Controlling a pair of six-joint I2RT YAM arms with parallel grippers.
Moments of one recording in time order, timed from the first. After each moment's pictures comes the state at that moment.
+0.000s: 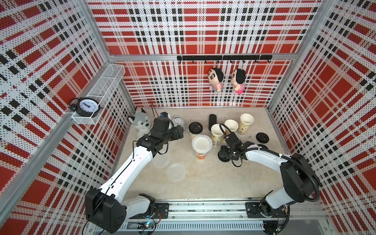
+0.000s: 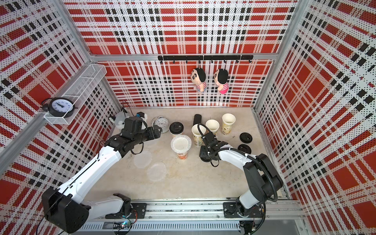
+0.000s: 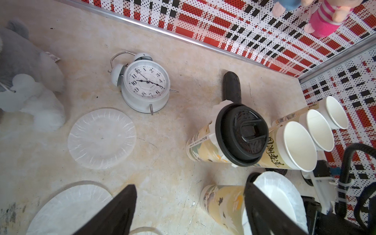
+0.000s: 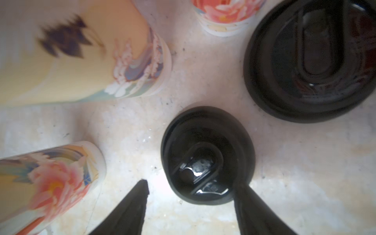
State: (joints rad) left arm -0.37 1.23 1.09 -0.51 0.00 -0.50; right arm 0.56 1.54 0.88 -0.41 0.04 0.73
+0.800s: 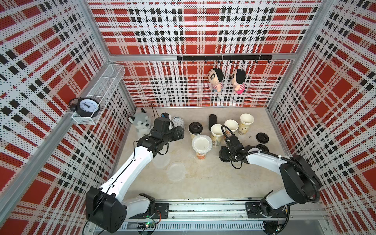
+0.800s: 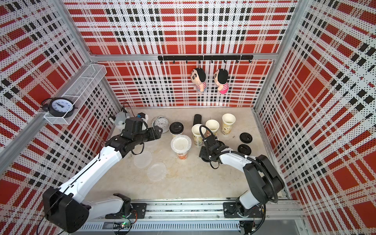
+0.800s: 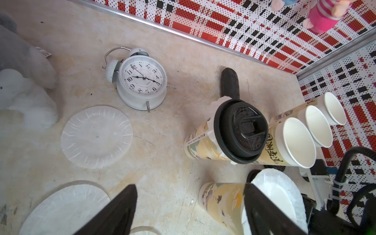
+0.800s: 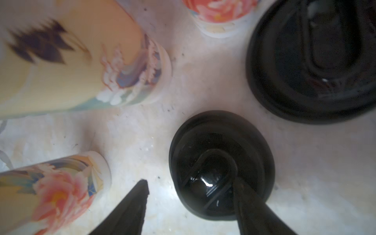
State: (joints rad) left arm -0.36 1.23 1.08 -0.50 0.02 -0.50; right arm 0.56 1.50 0.78 -0.31 0.07 0.80
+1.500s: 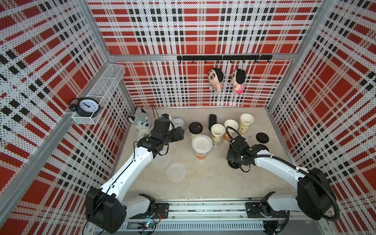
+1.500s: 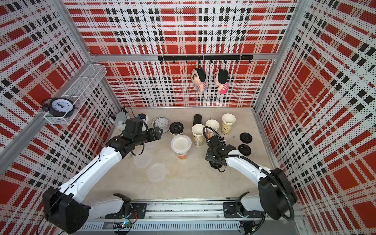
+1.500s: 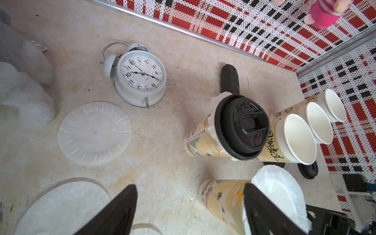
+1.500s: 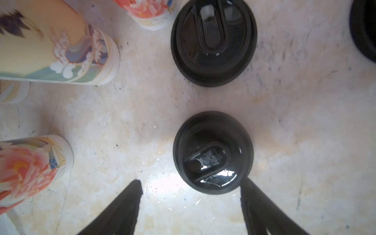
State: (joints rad) left arm -0.36 1.23 1.06 -0.50 0.03 -0.50; right arm 0.56 1.37 0.85 -0.67 0.20 0.79
